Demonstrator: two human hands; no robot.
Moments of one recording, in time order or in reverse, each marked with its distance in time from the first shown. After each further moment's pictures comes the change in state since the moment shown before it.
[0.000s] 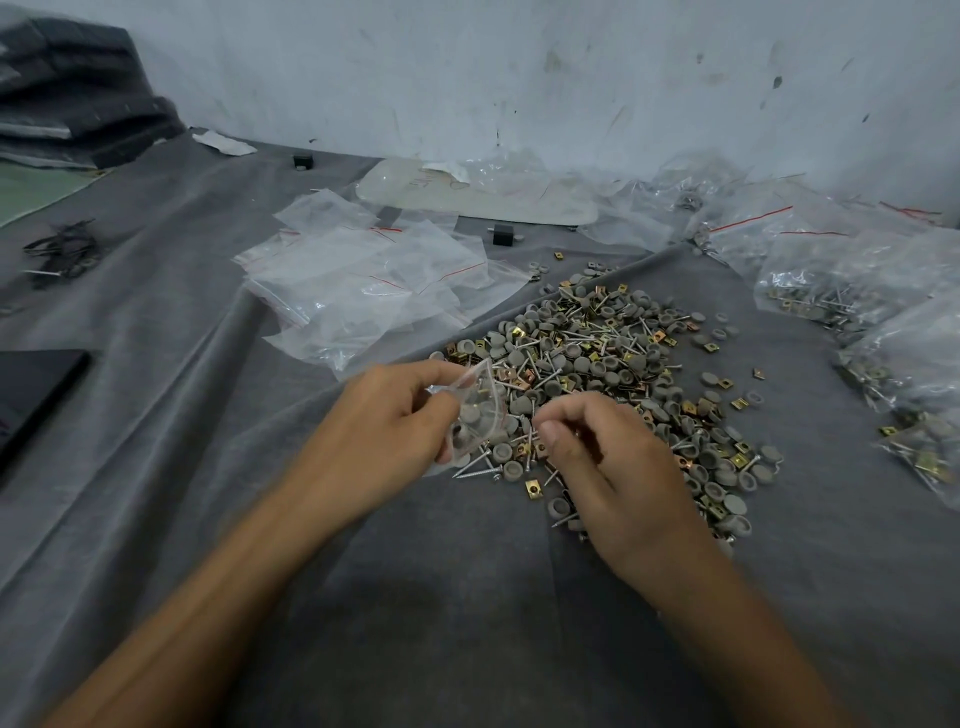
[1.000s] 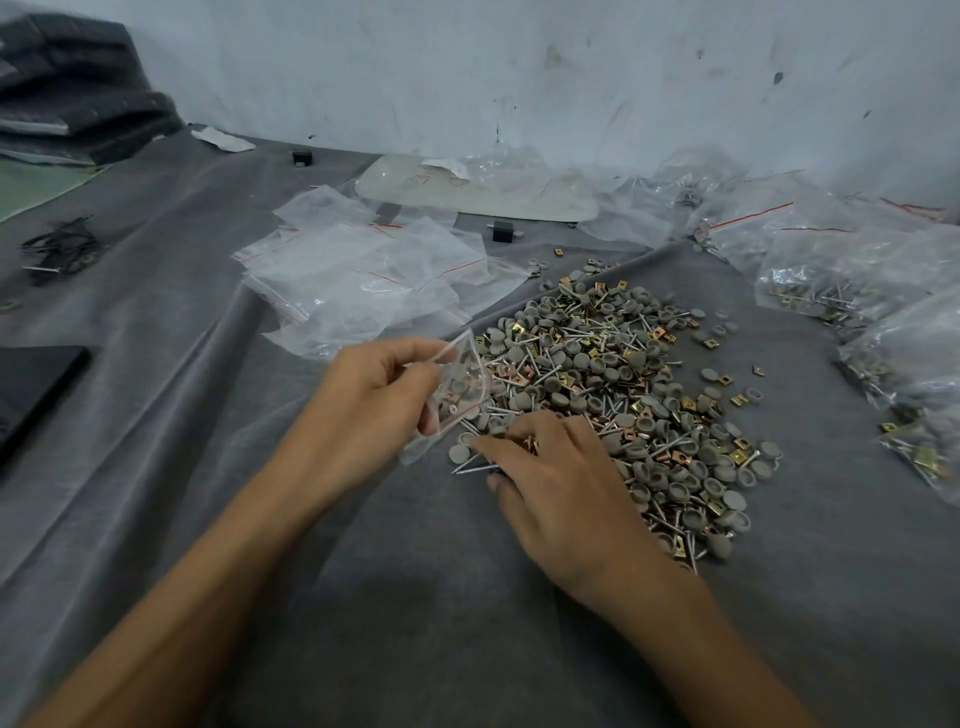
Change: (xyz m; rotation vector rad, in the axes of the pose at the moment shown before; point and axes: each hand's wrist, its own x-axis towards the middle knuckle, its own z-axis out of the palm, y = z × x) left_hand 0.006 0.002 -0.003 -0.306 0.140 -0.096; right_hand -0.004 0.003 0.029 -0.490 -0.245 -0.125
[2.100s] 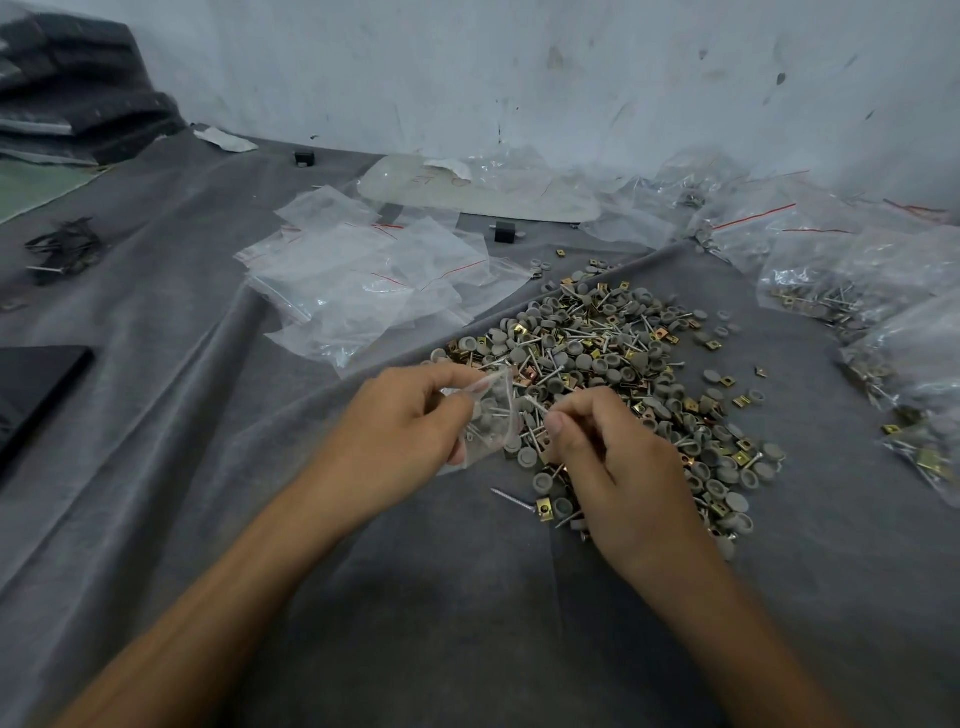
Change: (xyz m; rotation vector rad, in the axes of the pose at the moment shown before) left_hand -0.005 -0.008 0.009 0.195 -0.175 0.082; right_hand -0.004 0.009 -0.023 0.486 0.259 0.231
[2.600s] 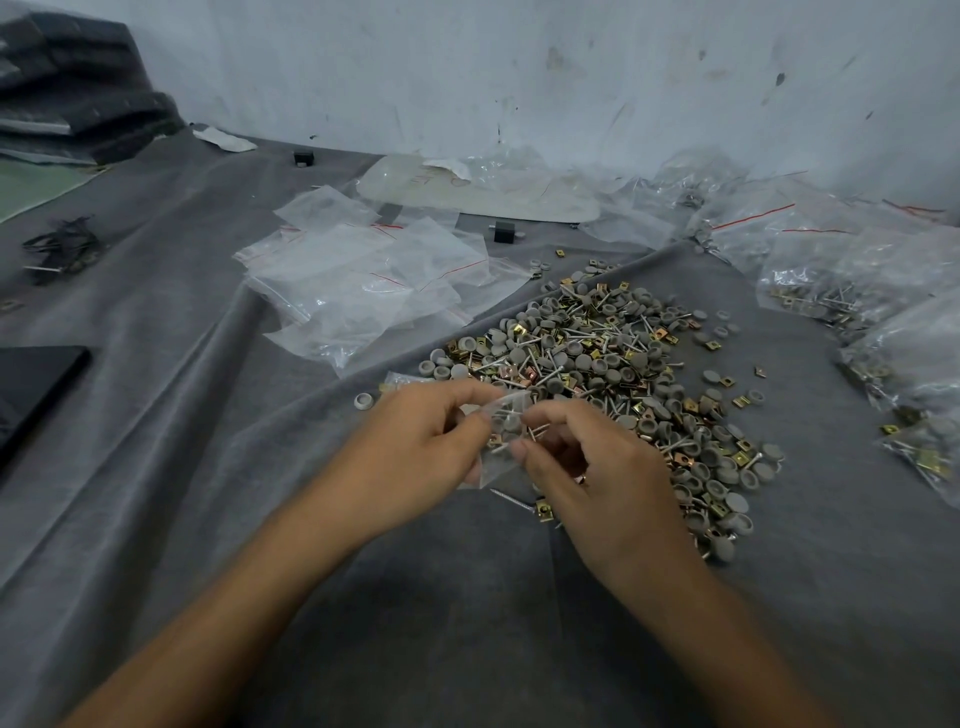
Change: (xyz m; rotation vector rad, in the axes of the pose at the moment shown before) left_hand -0.004 -0.001 0.010 0.062 -0.081 0.091; right_hand -0.002 0.000 0.009 -0.025 0.000 -0.065
